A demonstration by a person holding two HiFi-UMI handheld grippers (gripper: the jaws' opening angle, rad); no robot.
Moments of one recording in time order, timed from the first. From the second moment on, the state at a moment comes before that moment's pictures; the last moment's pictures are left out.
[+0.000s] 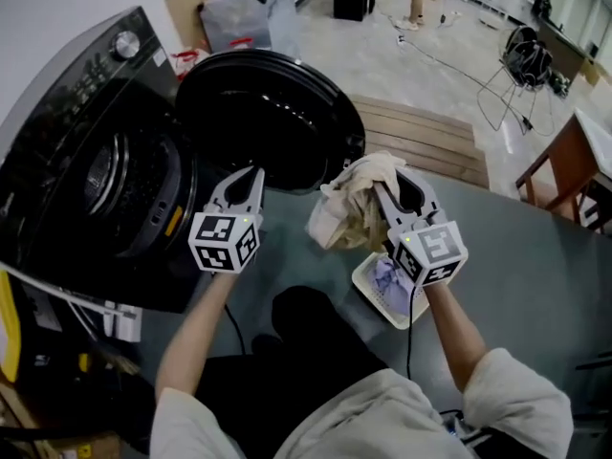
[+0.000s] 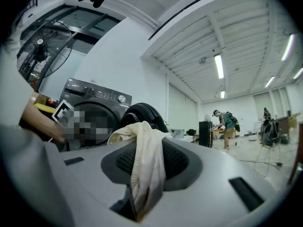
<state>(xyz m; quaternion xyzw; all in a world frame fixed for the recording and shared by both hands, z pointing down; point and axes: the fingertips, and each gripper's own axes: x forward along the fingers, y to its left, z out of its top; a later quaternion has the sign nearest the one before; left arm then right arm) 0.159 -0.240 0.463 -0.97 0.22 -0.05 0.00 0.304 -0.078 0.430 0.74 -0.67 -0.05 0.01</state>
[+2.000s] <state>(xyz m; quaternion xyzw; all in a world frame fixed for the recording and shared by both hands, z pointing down) 0.285 -0.162 0.573 -0.99 0.07 -0.12 -0.02 0.503 0.082 0.753 0.85 -0.44 0.24 0.15</state>
